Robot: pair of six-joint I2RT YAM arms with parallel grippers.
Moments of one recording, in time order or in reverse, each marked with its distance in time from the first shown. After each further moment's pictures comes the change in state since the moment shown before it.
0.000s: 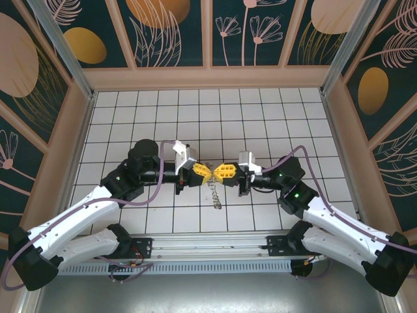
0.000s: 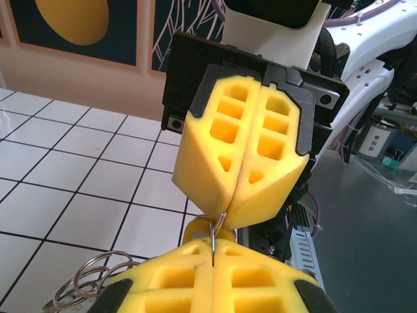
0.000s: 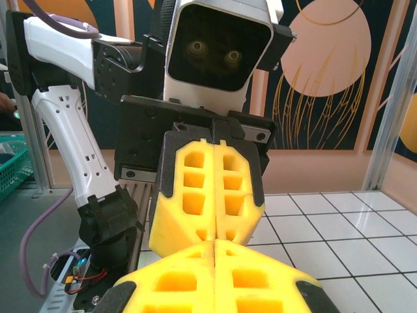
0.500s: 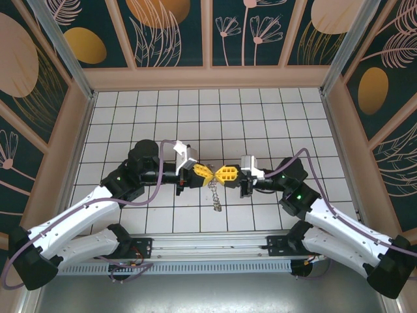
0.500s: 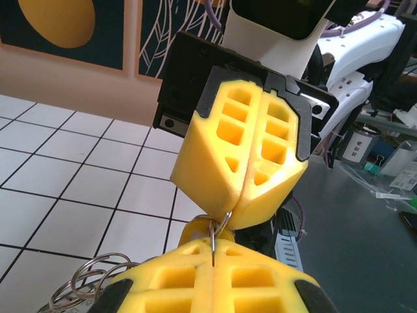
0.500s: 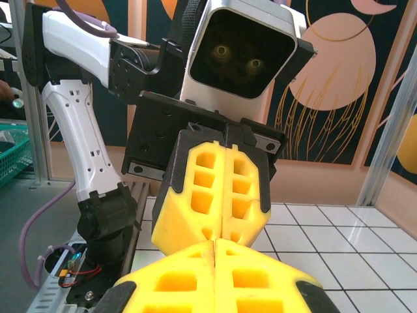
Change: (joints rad) left arm -0.010 0.002 0.001 0.031 0.024 -0.045; right arm 0.003 -0.043 -0.006 -0.020 -0.016 -0.072
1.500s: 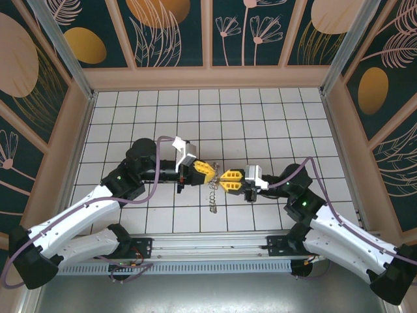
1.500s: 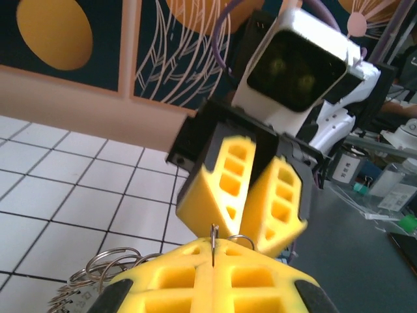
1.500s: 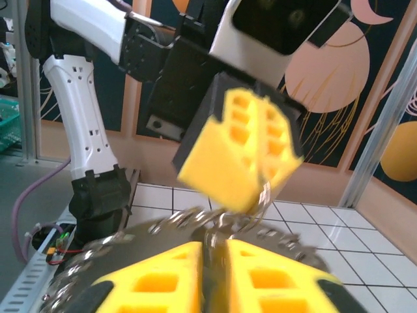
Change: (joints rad) left arm -0.002 0.008 0.019 0.079 0.014 -0.072; right arm 0.010 -0.101 -0.058 -0.068 0.027 -0.085
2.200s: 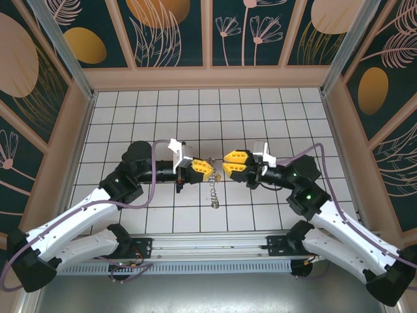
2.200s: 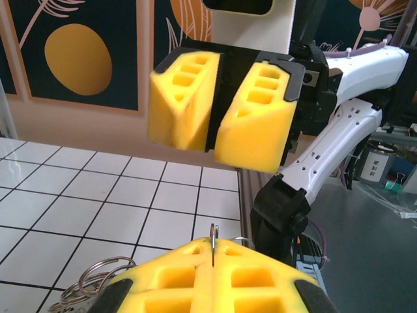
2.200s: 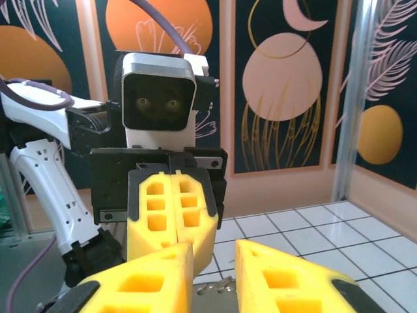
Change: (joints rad) left arm 0.000 -0.038 -0.043 0.044 -0.050 0.085; right arm -0.070 0.079 0.152 0.001 0.042 0.284
